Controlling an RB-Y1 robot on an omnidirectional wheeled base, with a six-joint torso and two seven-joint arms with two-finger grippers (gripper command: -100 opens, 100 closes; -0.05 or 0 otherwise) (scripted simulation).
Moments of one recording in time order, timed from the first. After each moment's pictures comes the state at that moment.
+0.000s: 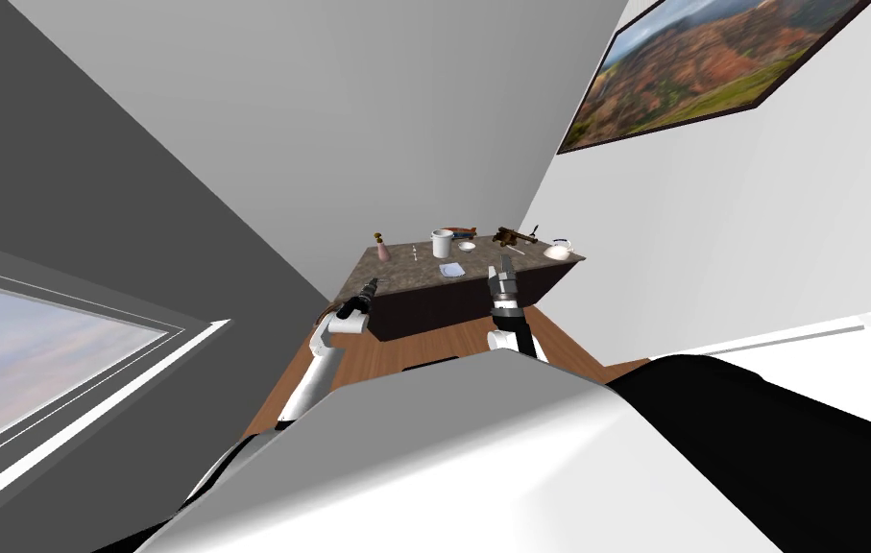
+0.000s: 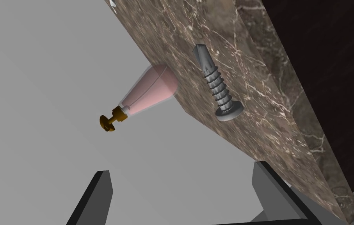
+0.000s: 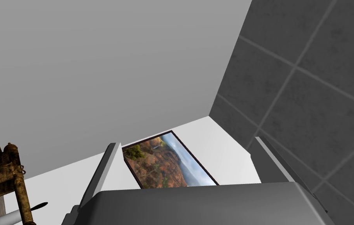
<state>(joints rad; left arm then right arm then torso) -0.13 0.36 -0.08 -1.68 0.04 0.50 -0.21 0.50 0.03 -0.01 -2.28 0.01 -0.37 0.06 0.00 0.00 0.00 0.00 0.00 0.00</state>
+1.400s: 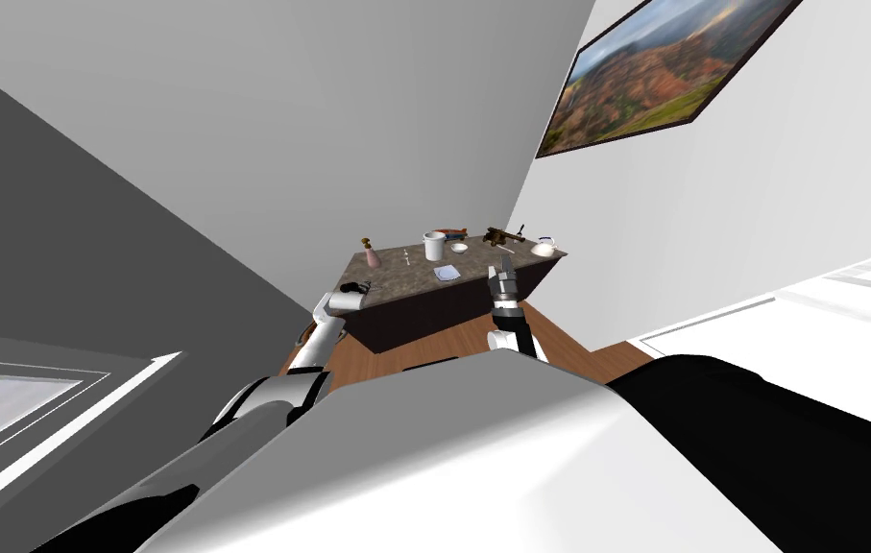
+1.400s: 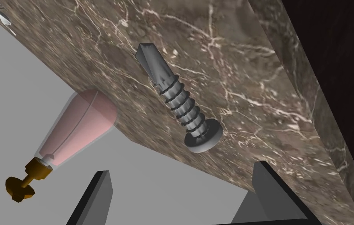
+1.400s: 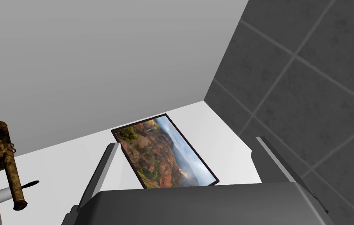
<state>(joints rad) -0.46 0.43 -0.06 -1.28 0.08 0.82 -0.23 0.50 0.03 -0.01 -2.28 0.01 -0.37 0.06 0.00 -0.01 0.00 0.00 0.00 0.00</state>
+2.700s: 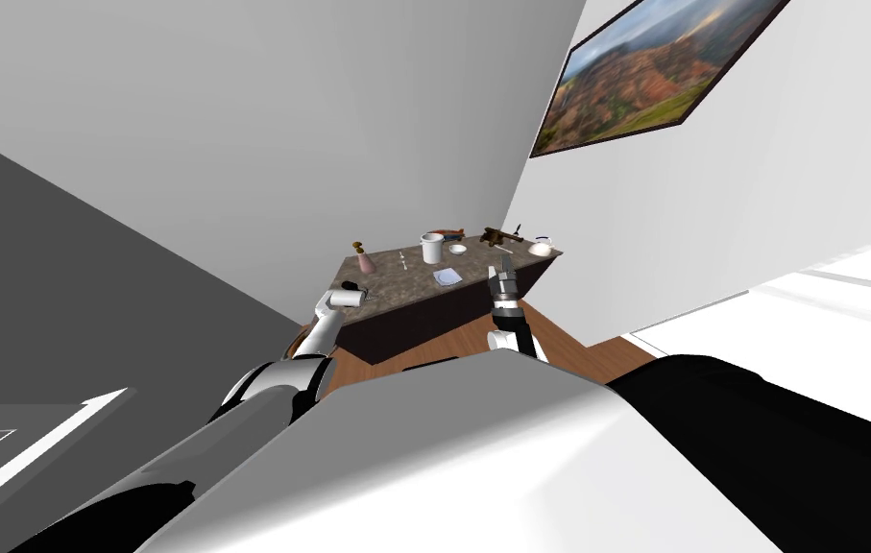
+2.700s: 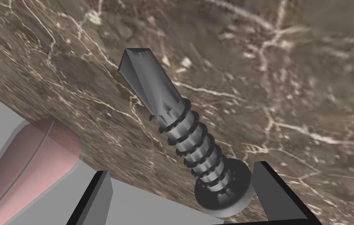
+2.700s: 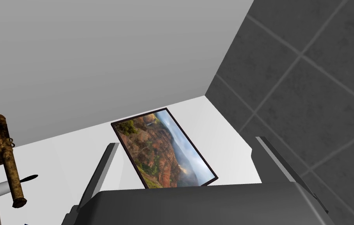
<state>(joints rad) -0.56 0.43 -0.04 -1.06 0.09 0.91 -0.22 0.50 0.03 -0.01 -2.28 0.01 -0.37 0.06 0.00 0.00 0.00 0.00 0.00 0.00</state>
